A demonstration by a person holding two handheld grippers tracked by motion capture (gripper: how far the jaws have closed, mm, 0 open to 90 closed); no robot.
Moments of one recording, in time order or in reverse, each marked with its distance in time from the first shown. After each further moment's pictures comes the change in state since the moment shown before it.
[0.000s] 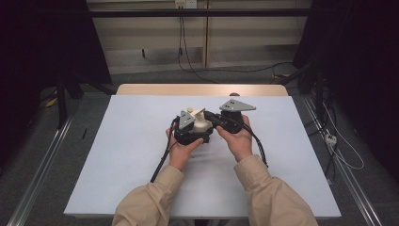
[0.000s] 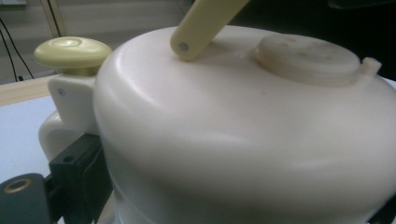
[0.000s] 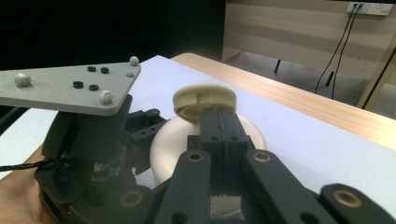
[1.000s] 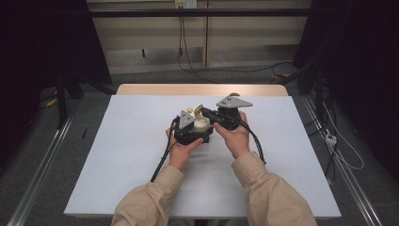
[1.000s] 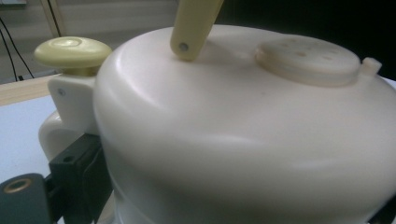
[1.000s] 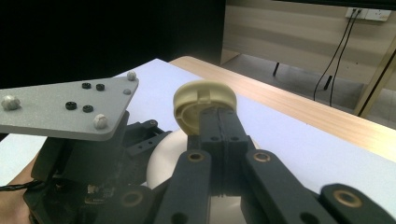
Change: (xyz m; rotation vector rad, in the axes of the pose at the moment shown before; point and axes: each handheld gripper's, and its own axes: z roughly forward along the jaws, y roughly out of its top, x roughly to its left) left arm 0.000 0.000 0.000 0.001 0.001 -0.001; right arm 0.000 0.008 0.008 -0.005 -0.009 -0.013
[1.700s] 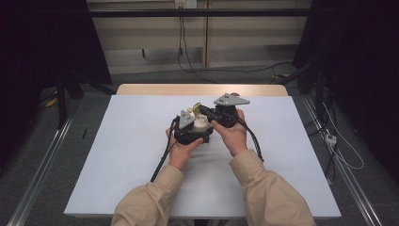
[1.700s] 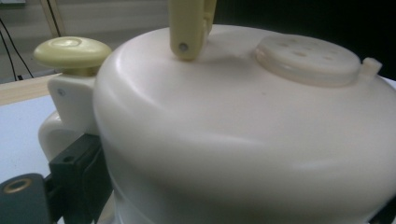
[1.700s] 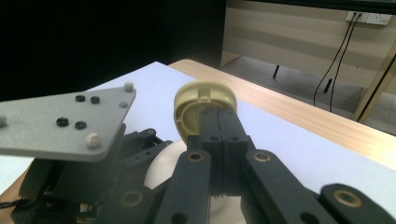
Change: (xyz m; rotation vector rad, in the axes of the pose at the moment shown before) left arm 0.001 0.001 0.000 0.003 -0.003 0.003; right arm -0.001 0.005 0.008 -0.008 0.003 -0.006
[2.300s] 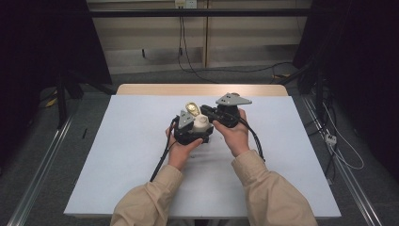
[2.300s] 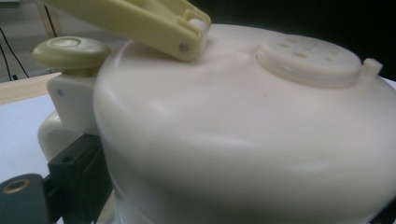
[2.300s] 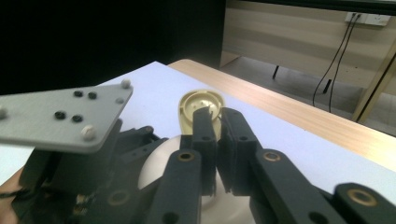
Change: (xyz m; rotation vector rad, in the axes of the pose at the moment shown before) left arm 0.001 0.000 -0.001 0.006 -0.013 0.004; right arm -0.003 -0.002 -0.006 0.001 -0.003 -0.008
